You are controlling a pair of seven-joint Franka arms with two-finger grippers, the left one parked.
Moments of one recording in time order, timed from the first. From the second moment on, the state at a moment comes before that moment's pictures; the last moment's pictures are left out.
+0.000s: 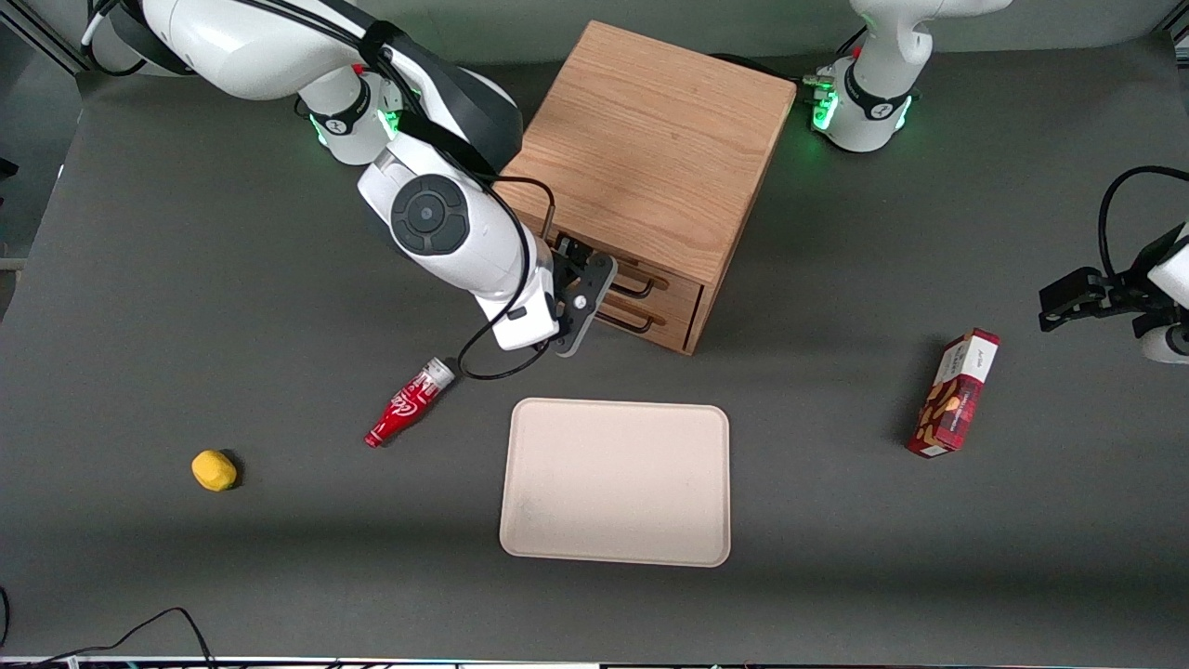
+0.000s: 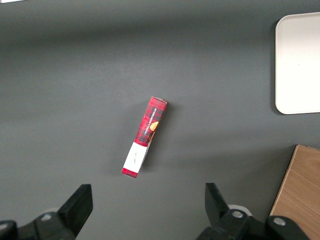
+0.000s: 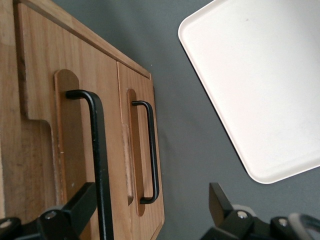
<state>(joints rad) 0.10 0.62 0.75 -1.37 -0.11 1.89 -0.25</state>
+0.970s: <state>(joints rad) 0.10 0.71 0.75 -1.40 -0.17 2.04 -0.28</state>
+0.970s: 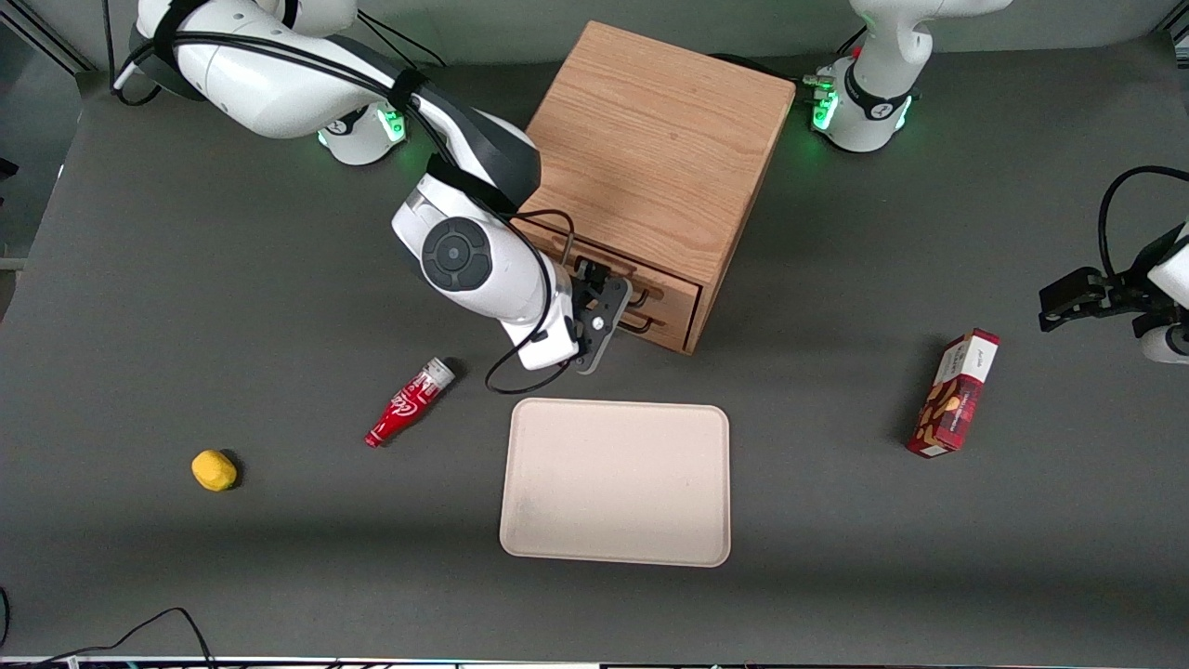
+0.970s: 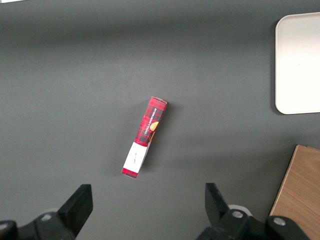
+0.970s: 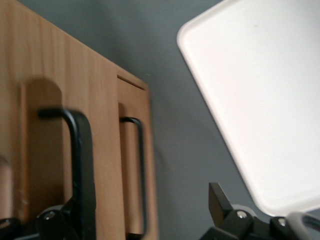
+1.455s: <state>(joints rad) 0.08 0.72 0.65 -1.31 -0.24 2.04 -0.37</state>
